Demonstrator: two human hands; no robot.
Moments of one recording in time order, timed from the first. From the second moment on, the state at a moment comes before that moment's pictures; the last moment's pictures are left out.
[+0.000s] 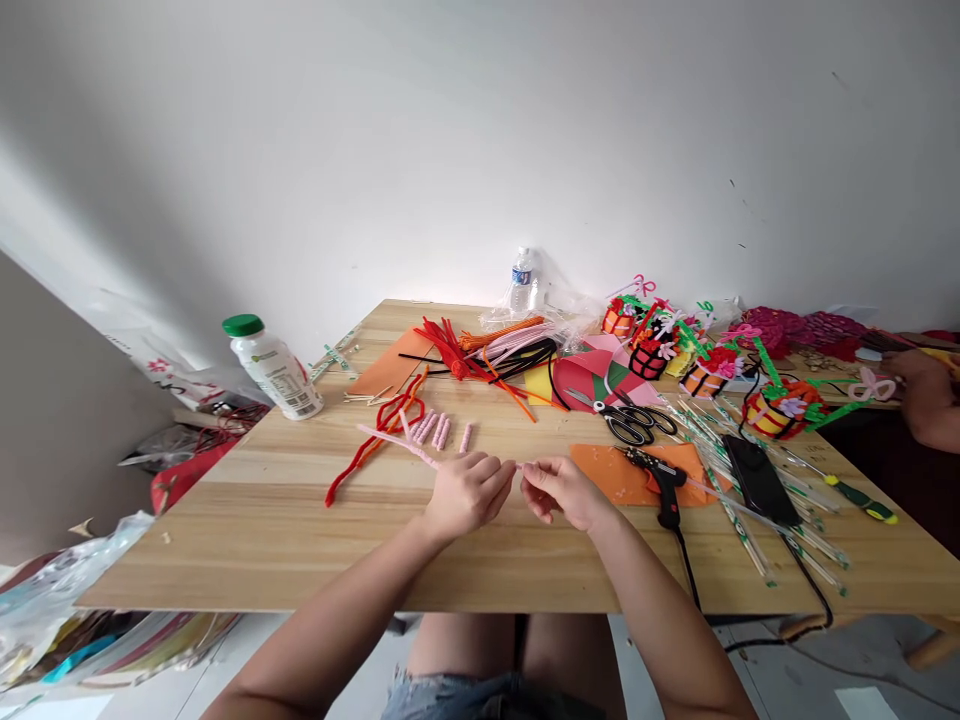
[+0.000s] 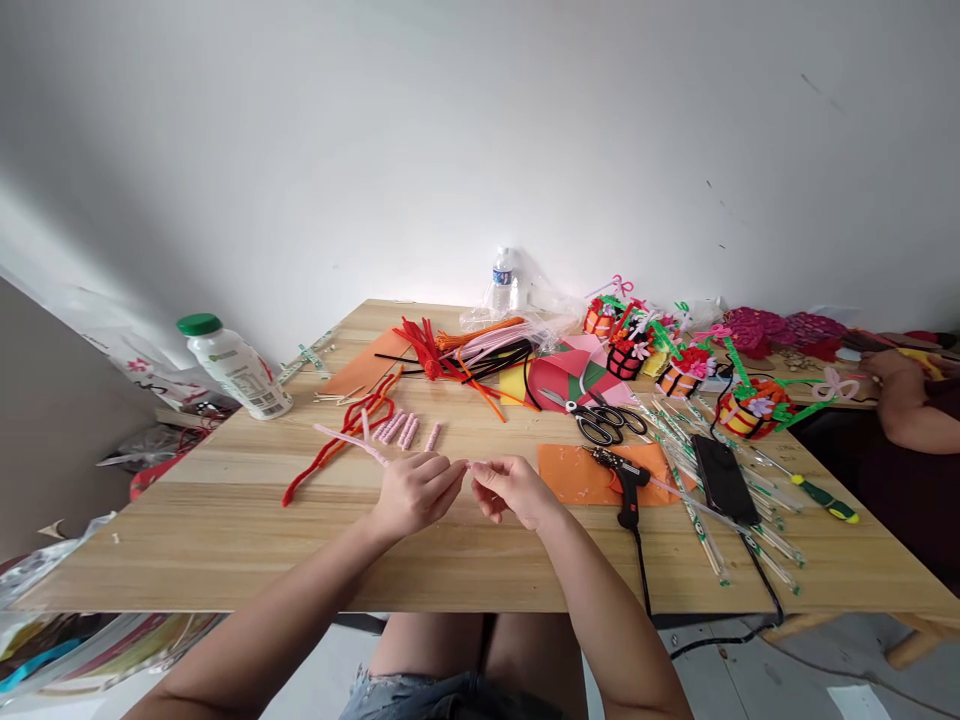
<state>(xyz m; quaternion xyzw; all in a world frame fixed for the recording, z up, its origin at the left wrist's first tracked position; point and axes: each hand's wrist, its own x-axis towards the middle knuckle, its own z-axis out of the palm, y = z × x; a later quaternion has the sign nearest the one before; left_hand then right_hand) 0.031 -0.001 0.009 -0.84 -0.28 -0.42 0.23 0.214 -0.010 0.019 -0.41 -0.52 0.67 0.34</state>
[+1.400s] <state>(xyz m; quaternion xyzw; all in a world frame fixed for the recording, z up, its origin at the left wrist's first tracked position) 0.031 0.003 0.003 -0.85 -0.29 -0.42 0.14 0.211 -0.010 0.011 -0.46 -0.65 0.45 0.41</state>
